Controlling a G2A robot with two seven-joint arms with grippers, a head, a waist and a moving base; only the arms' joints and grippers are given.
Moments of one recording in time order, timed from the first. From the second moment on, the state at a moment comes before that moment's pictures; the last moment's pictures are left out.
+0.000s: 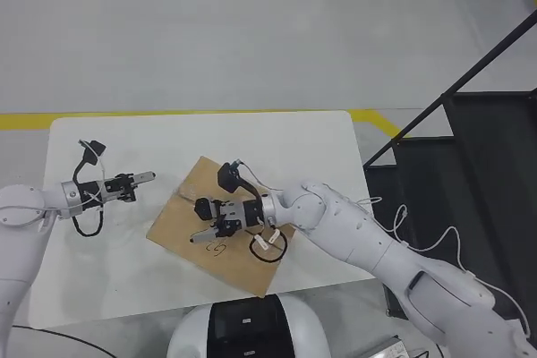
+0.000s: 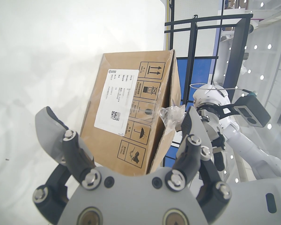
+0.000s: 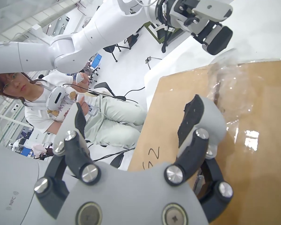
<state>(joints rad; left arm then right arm) 0.96 -0.89 -1.24 -1.14 -0.14 -0.27 -1.13 -0.78 -1.28 0.55 -1.21 -0.09 -0.81 0.52</state>
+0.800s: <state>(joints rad) 0.98 -0.88 -1.26 -1.17 -0.14 -0.26 -1.12 -0.75 -1.36 0.54 -1.09 -0.12 -0.73 0.44</state>
